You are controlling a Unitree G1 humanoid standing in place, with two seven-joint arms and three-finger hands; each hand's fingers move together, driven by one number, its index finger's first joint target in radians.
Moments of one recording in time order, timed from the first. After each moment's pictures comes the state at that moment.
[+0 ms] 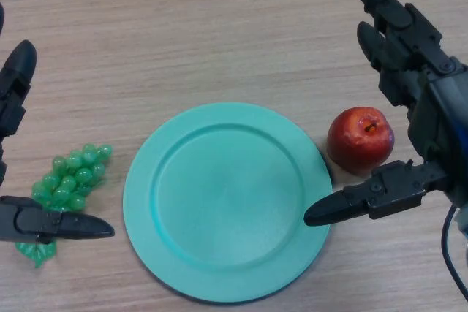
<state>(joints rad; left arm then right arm) 0.10 0.23 0.41 -0.73 -0.38 0.32 -0.25 -0.13 -0.20 0.10 -0.84 -0.05 0.65 0.12</state>
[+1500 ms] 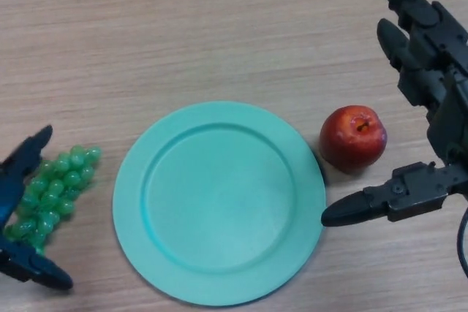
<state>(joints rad) -0.02 0.41 0.27 0.10 0.52 -0.09 -0.30 -0.10 -0.21 0.03 -0.88 0.03 0.65 0.12</state>
